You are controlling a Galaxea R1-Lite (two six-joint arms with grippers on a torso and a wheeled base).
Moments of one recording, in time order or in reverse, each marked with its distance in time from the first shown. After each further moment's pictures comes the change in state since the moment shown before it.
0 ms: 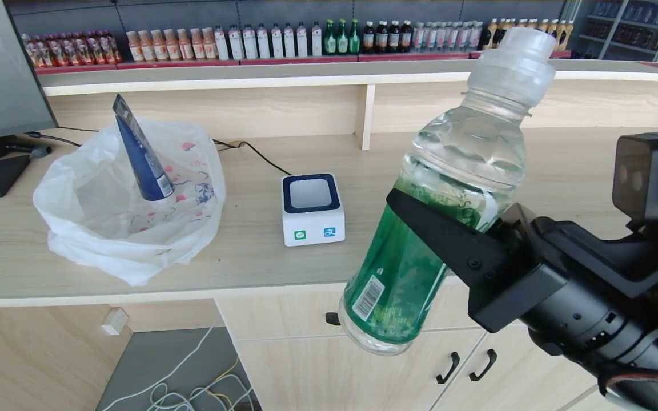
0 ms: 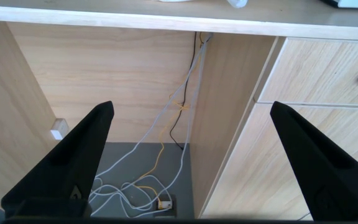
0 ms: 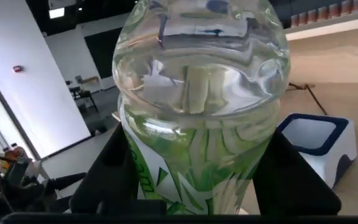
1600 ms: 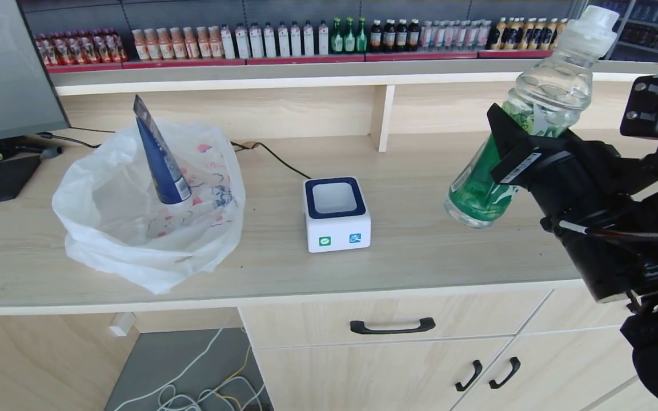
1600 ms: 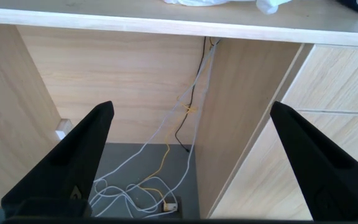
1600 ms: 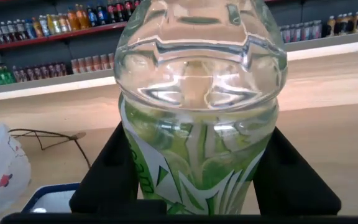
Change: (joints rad) left arm 0.000 0.000 0.000 0.000 0.000 -0.010; right arm -0.297 0.061 -0.170 0.002 -0.511 -0.318
